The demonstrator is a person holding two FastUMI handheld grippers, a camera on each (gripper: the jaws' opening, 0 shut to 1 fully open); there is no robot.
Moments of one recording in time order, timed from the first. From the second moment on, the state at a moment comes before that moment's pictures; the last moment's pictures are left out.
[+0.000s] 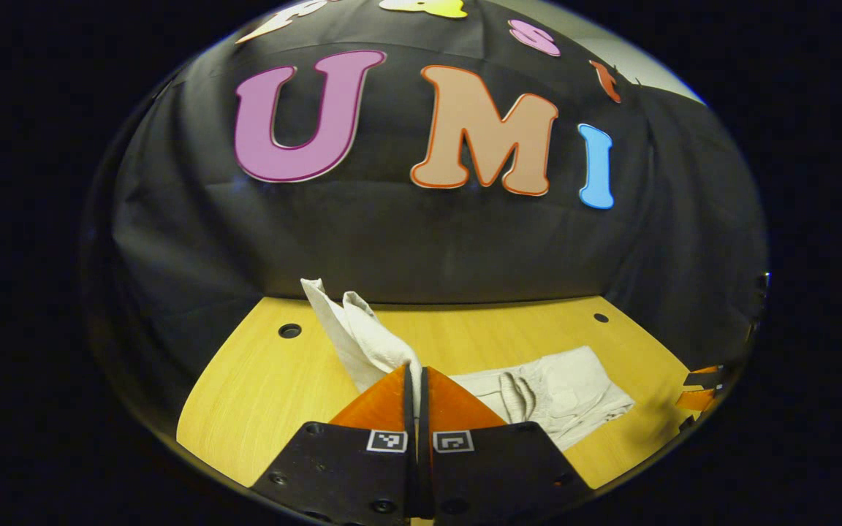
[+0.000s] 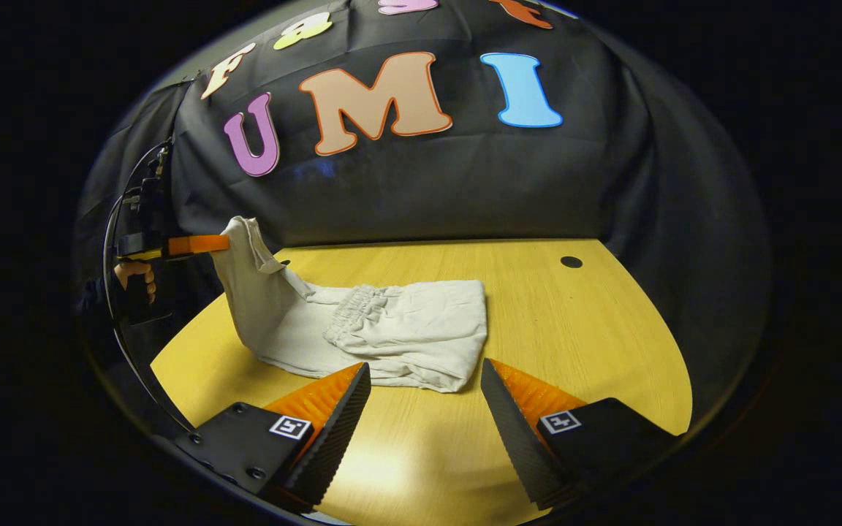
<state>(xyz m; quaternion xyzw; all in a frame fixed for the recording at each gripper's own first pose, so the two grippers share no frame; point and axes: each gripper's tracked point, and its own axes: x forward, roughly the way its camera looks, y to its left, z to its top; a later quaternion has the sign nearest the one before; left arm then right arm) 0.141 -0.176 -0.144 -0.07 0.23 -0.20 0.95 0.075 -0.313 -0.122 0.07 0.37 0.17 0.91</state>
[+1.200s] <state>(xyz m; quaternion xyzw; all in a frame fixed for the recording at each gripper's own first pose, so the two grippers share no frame) 0.098 -0.444 -0.156 -0.04 0.25 -0.34 0.91 0.050 -0.431 -0.142 0.09 0.38 0.13 0.91</state>
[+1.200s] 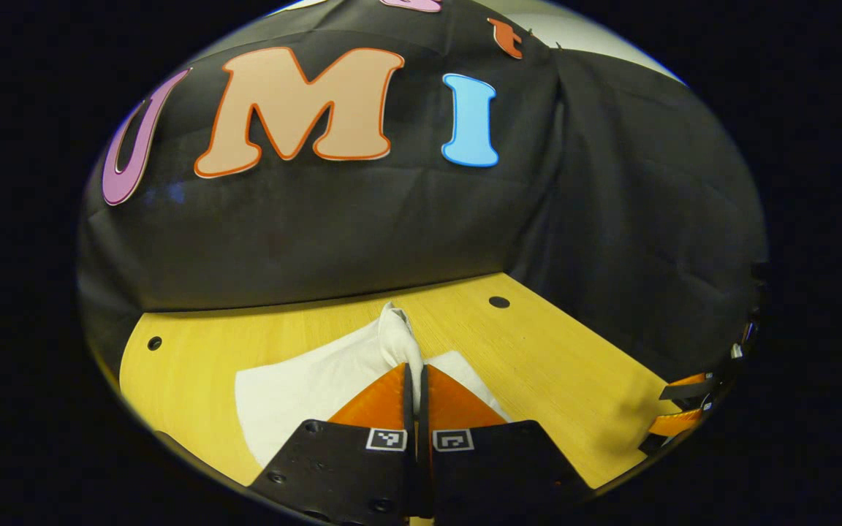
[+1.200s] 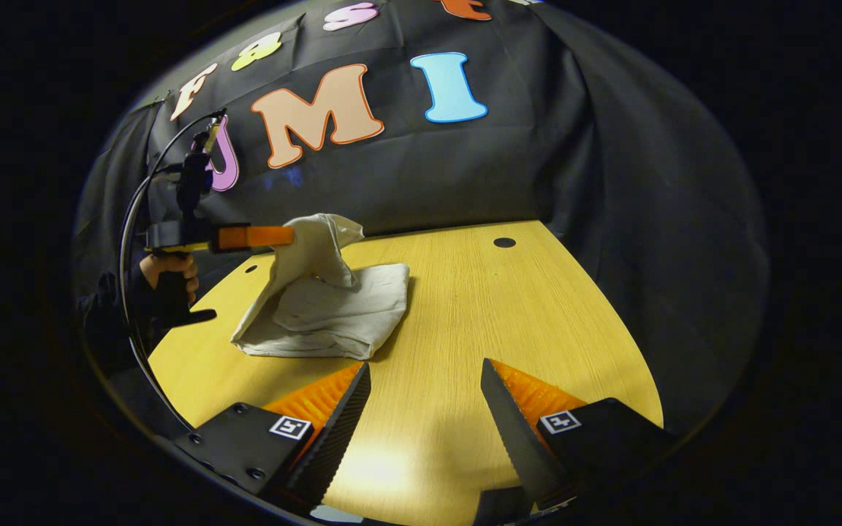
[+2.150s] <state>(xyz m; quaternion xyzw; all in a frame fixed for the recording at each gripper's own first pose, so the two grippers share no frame) 0.048 -0.324 -0.086 0.00 0.14 -0.21 0.97 0.132 -0.344 -0.027 0.05 0.22 0.18 0.96</state>
